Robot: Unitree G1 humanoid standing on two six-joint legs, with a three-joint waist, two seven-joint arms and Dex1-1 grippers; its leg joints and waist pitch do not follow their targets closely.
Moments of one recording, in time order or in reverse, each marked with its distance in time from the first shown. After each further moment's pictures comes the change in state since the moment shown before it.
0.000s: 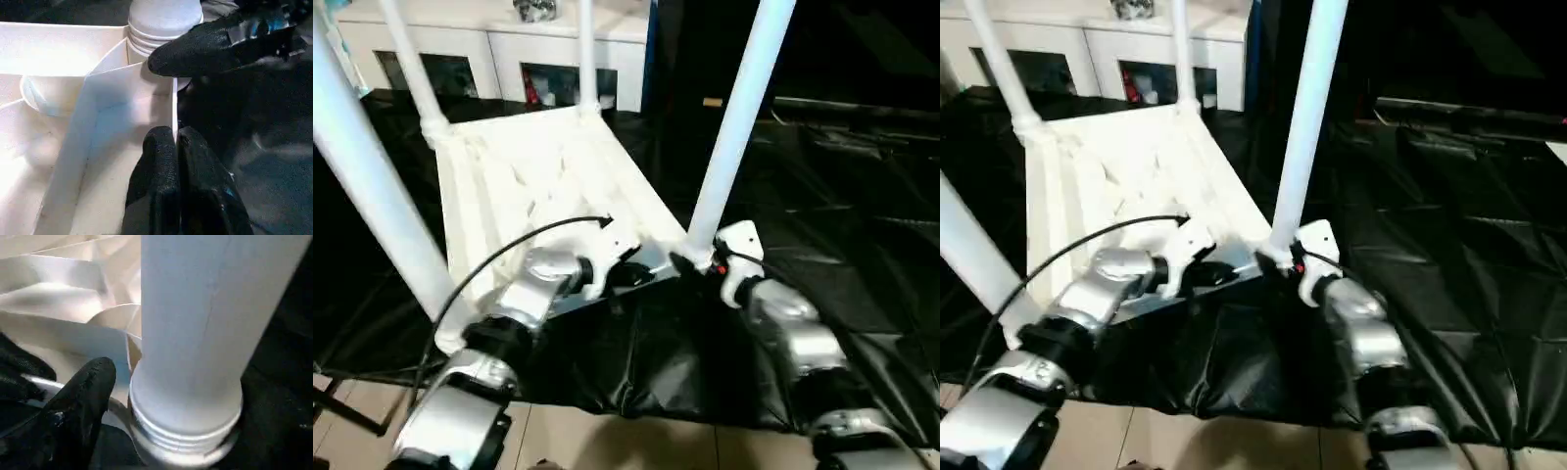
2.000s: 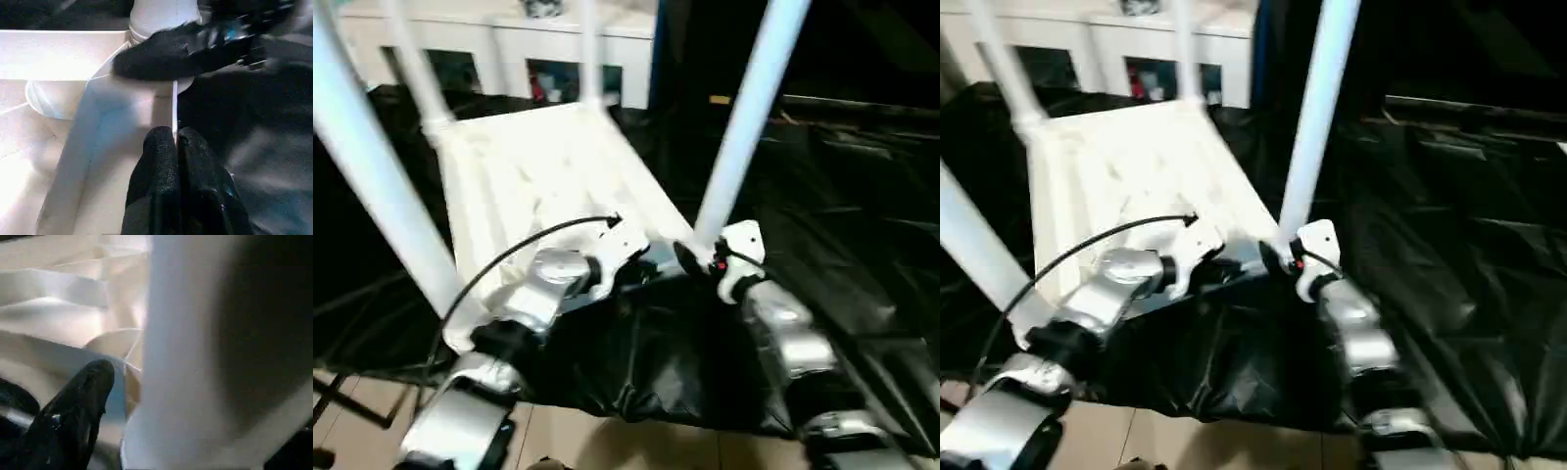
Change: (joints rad) left arm 0.029 0.006 -0.012 -0.051 -0.001 -0.048 -0.025; right arm -0.001 0.000 -0.002 0.044 -0.002 -0.126 -0.052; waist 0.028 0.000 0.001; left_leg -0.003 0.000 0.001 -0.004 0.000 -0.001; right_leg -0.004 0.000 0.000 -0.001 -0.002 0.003
